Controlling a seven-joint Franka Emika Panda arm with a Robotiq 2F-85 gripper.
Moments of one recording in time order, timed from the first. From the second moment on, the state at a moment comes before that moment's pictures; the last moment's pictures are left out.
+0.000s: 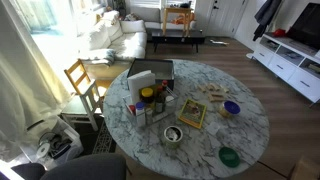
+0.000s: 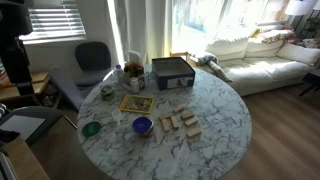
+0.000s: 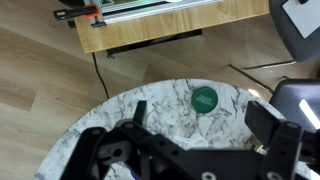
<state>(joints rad) -0.17 -0.74 -0.25 -2.36 -0.06 1.44 -0.14</state>
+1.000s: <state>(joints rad) -0.14 -0.65 0.03 -2.71 0.42 2.07 0.26</state>
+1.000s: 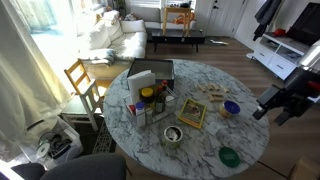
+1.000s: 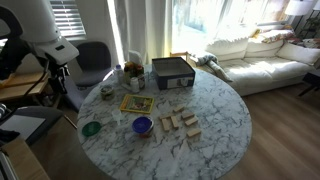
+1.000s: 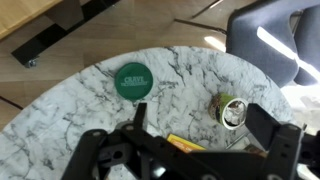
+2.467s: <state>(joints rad) -0.12 -0.14 0.15 -2.56 0.22 2.46 0.76</state>
